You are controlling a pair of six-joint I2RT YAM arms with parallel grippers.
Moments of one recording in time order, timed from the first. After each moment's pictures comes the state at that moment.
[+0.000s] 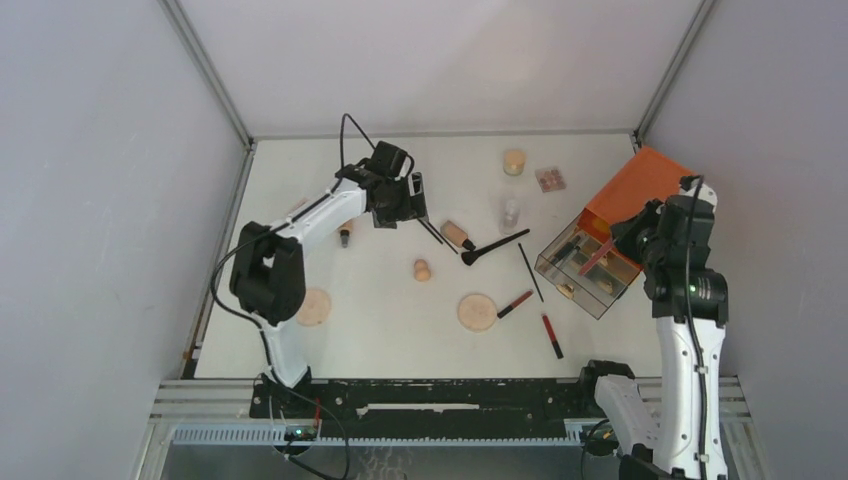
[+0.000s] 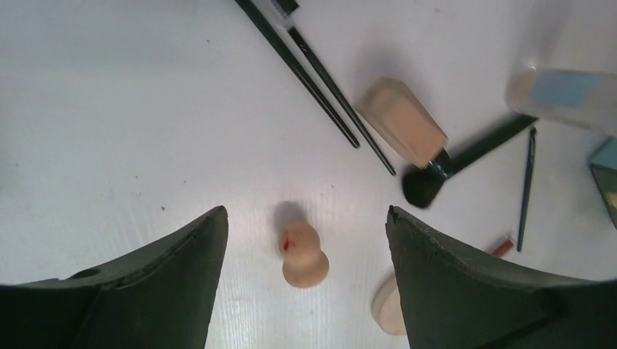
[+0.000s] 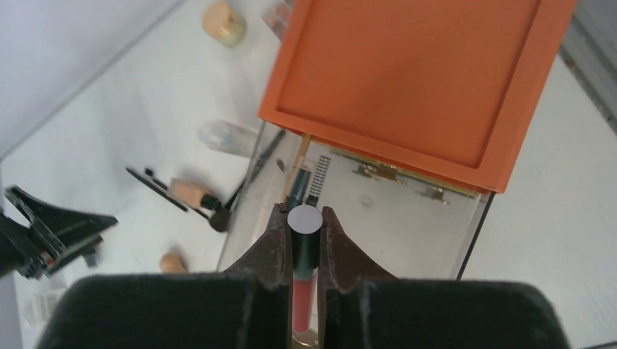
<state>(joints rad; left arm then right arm) -0.50 1.84 1.51 -0.65 0.06 -0.57 -0.15 0.80 1.14 -0.89 0.01 0.49</state>
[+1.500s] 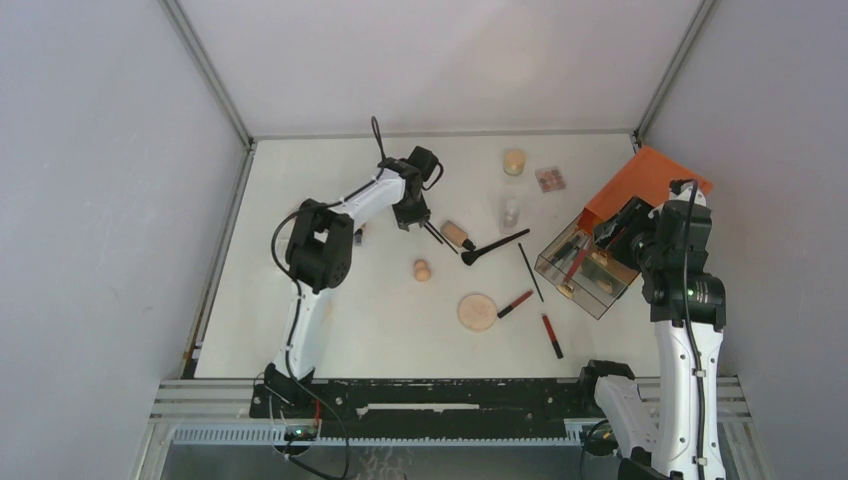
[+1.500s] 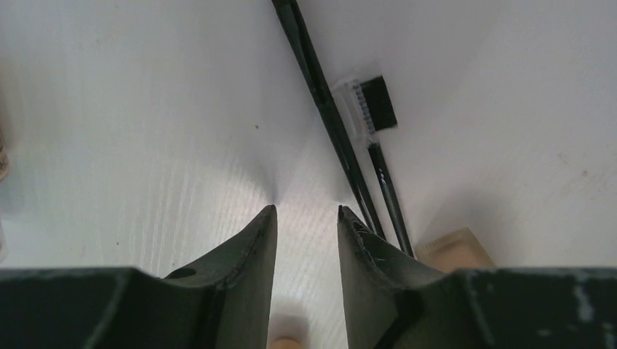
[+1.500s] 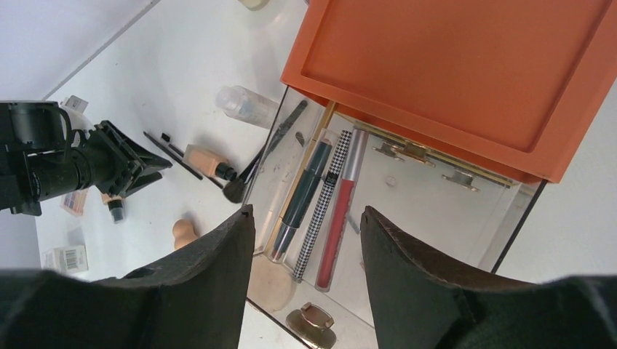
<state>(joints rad) -0.52 2.31 1.92 -0.88 -0.22 -0.81 -0.15 0.78 1.09 -0.90 -0.10 0.48</state>
